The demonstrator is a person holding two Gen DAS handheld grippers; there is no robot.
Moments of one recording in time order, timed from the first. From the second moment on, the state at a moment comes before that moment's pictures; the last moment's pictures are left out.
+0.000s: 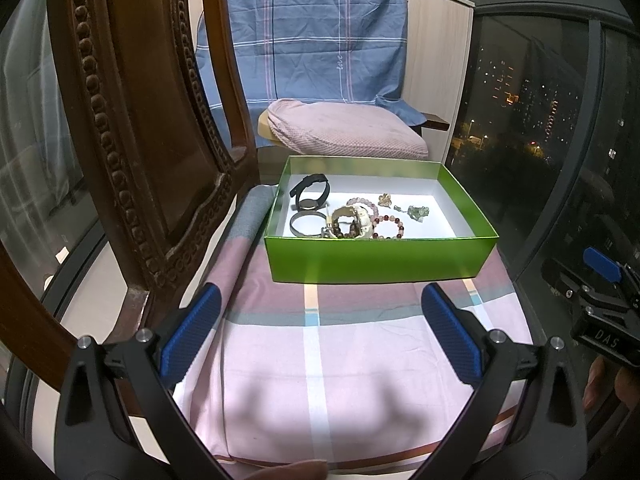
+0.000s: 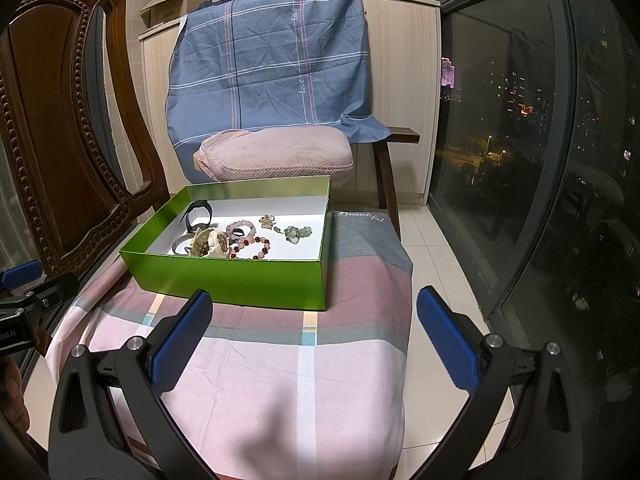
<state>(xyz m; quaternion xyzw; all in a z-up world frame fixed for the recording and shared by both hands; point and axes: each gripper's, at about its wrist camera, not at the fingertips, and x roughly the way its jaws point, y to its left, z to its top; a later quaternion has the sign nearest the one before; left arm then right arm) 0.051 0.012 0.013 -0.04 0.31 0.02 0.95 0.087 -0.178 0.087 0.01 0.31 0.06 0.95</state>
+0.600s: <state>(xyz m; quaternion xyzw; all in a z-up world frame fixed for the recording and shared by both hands) 0.052 0.011 0.012 -0.03 0.31 0.02 0.95 0.087 -0.179 0.085 0.01 0.31 0.06 0.95</state>
